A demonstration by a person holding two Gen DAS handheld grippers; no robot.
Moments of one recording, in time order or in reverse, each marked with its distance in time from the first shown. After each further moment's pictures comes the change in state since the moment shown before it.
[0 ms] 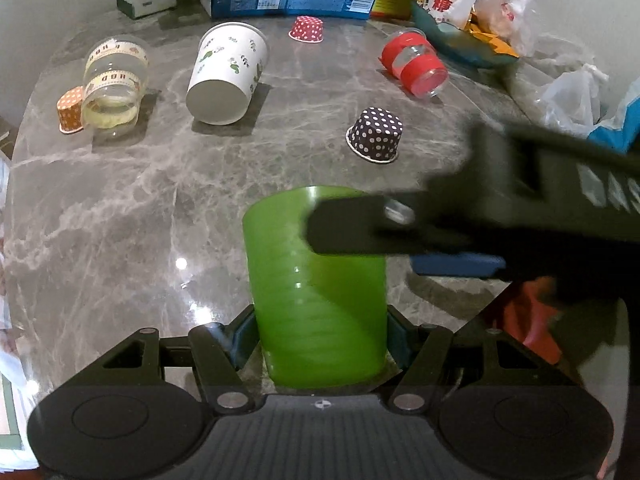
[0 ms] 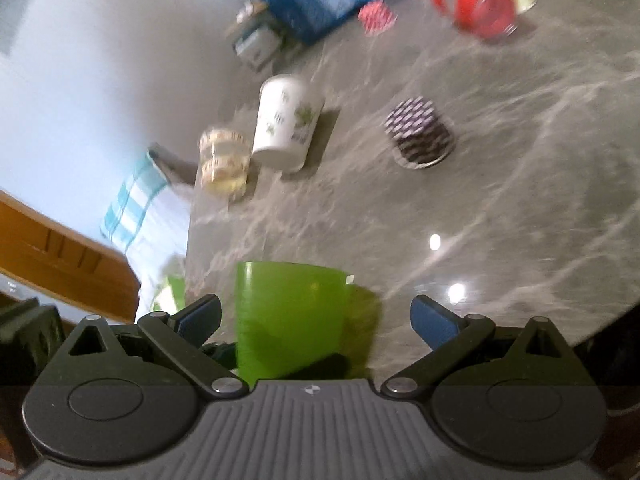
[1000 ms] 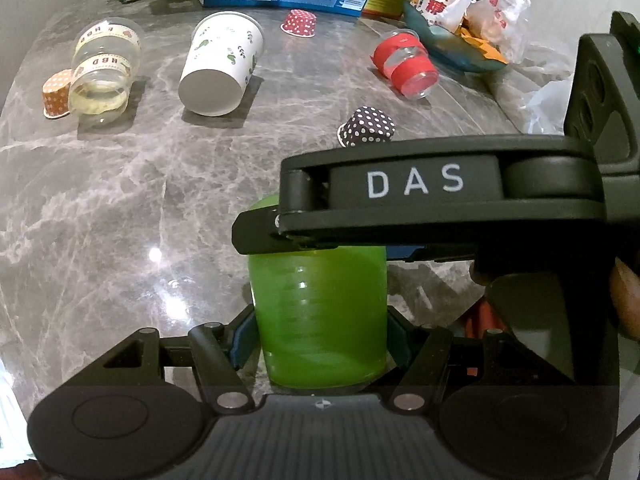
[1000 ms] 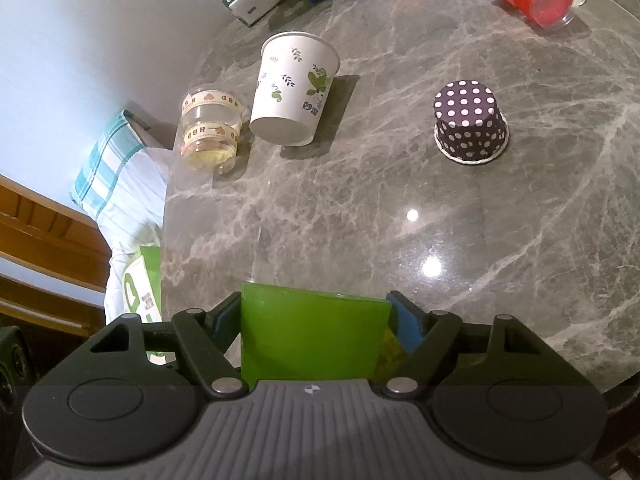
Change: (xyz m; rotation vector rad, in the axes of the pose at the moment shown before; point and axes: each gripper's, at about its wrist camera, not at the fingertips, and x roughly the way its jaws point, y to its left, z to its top) left arm 0.003 0.015 0.004 -0.022 0.021 -0.090; right arm 0.035 0.022 0.016 -0.056 0.099 -0.085
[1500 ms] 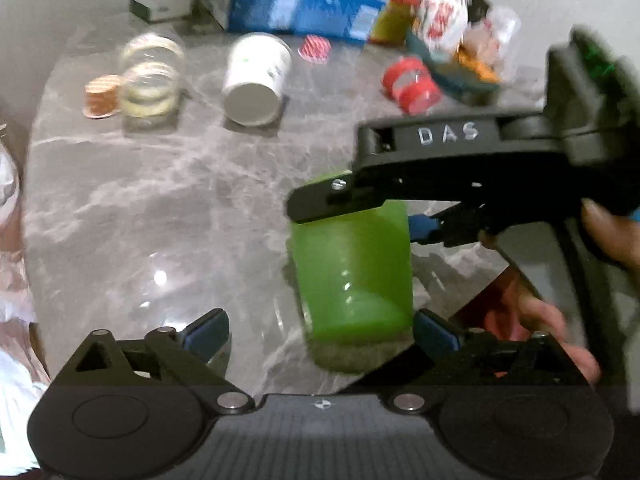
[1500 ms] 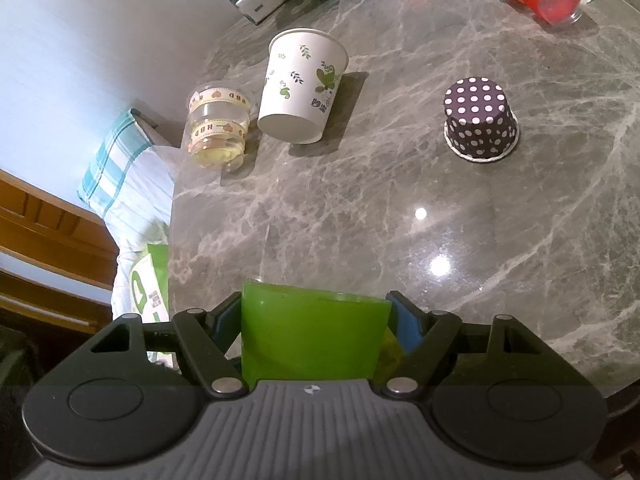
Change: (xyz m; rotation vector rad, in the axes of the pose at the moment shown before) left arm -0.040 0.031 -0.040 -0.006 -0.119 -0.007; right arm 0.003 0.002 0.000 0.003 0.009 0.029
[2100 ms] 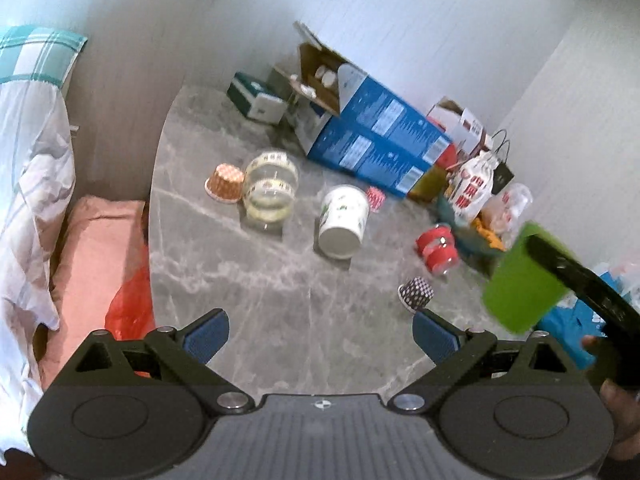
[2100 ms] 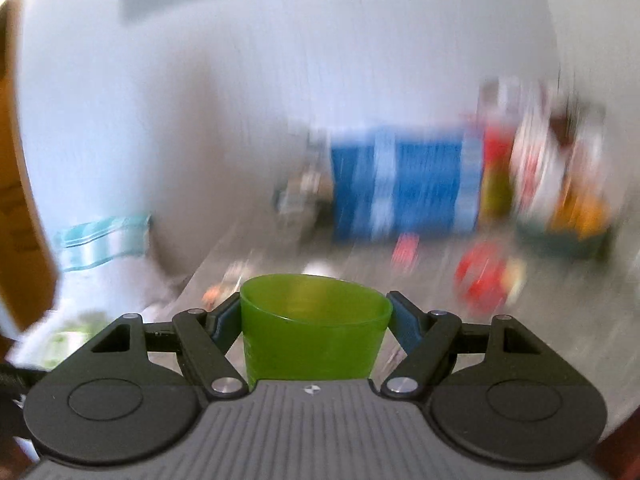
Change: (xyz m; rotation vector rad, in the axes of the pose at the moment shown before) left arm -0.082 0.076 -0.014 -0.248 -0.382 -0.050; right arm -0.113 0.076 -0.081 -0.574 -0.827 -0.284
